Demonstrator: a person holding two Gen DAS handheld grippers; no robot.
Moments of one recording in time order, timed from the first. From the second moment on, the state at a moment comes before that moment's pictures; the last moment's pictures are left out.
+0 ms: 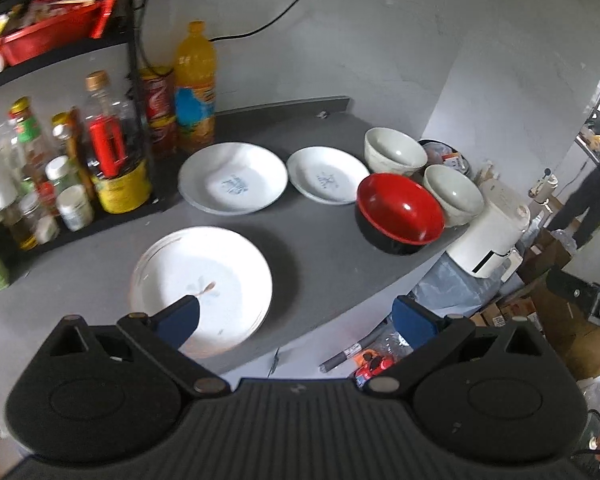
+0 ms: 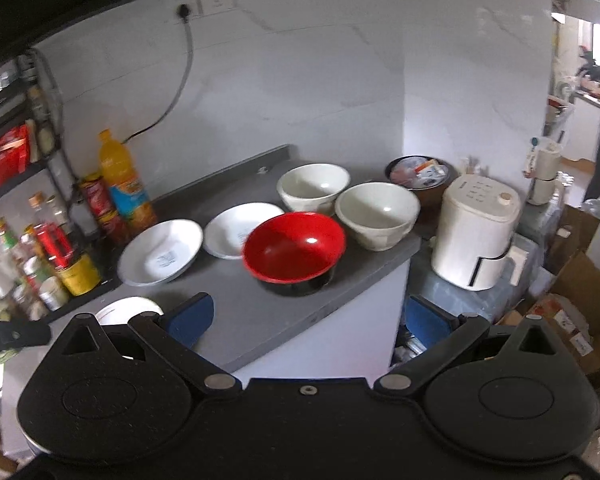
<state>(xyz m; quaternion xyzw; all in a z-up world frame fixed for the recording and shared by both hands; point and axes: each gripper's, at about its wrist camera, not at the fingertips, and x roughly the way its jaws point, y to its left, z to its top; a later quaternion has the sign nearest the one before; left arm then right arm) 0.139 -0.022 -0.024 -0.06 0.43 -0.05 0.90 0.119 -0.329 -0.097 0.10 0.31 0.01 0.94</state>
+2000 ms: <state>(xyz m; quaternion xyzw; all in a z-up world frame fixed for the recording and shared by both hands) 0.436 -0.265 -0.126 -0.07 0.47 -0.12 0.87 0.373 -0.491 -0.207 0.20 0.40 0.02 0.89</state>
